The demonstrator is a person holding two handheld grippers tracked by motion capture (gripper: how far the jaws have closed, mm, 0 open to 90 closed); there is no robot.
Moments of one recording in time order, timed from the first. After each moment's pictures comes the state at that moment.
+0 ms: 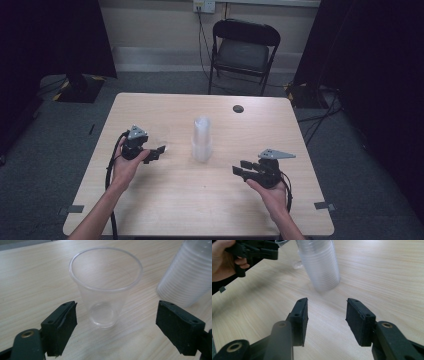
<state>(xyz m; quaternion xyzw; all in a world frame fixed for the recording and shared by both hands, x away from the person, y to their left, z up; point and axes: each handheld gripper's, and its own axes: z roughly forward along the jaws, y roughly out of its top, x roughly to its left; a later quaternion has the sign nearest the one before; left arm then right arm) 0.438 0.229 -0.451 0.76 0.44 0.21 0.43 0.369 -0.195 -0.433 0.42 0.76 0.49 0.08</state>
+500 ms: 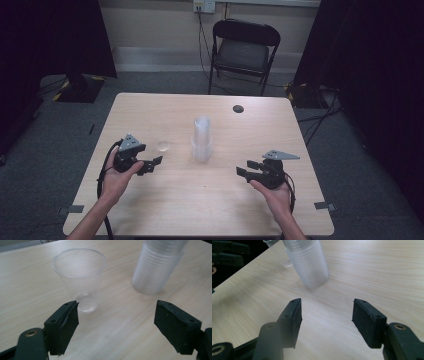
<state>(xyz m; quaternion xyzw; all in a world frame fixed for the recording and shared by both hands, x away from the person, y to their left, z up) 0.385 0.229 -0.433 0.78 0.41 0.19 0.43 0.369 -0.207 -0.438 0.44 0.75 0.48 0.09</state>
